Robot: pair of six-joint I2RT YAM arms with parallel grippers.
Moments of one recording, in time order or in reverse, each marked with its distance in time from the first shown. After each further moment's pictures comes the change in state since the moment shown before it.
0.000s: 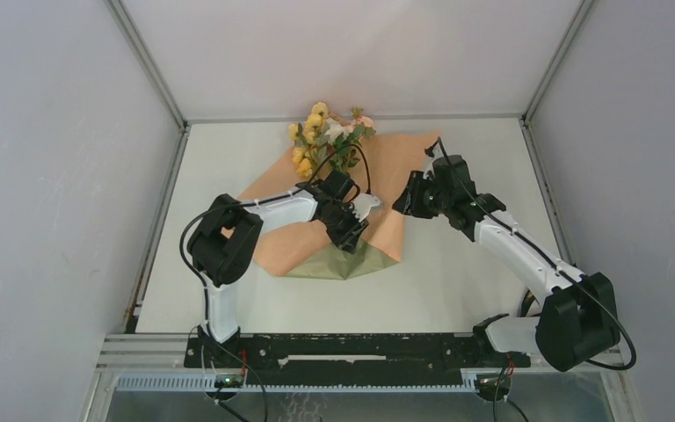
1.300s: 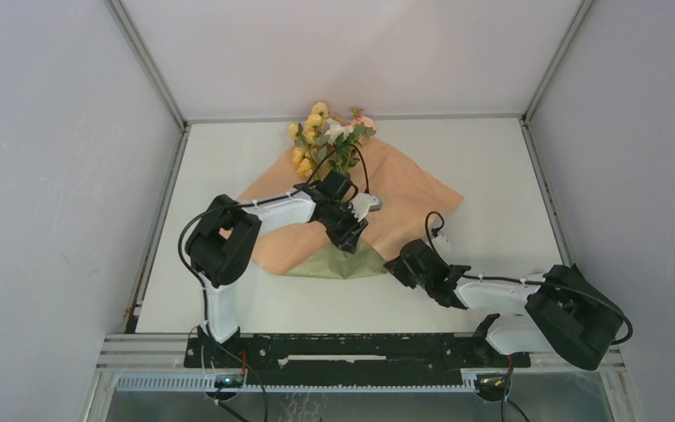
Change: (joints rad) left arm 0.004 -0.010 -0.025 0.035 0.018 -0.010; right arm 0.416 -0.023 -0.635 0.496 0.457 0.874
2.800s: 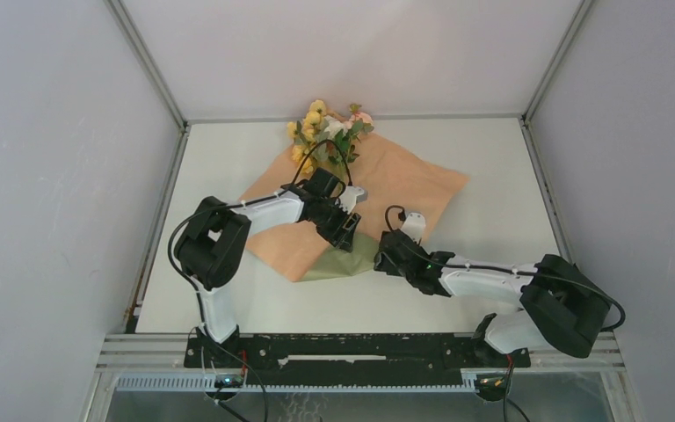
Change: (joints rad) left arm 0.059 -0.062 -0.078 0.062 -0.006 -0.182; right arm 0.083 0.078 0.227 -0.230 0.152 -0.528
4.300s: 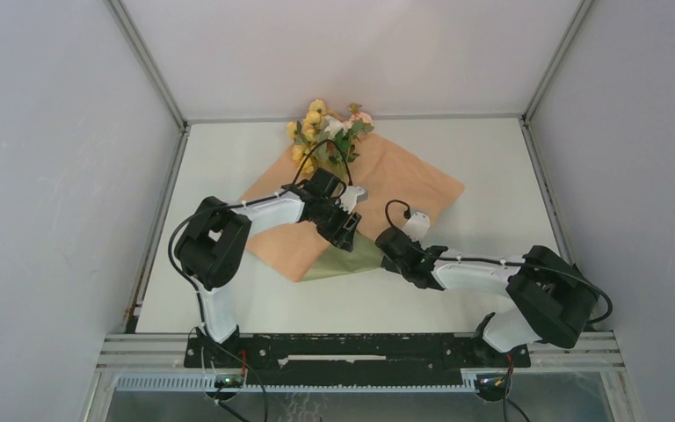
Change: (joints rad) left arm 0.000 0.002 0.000 0.006 -0.019 -0.009; right arm -0.036 0.085 0.040 -0.021 0.044 0.145
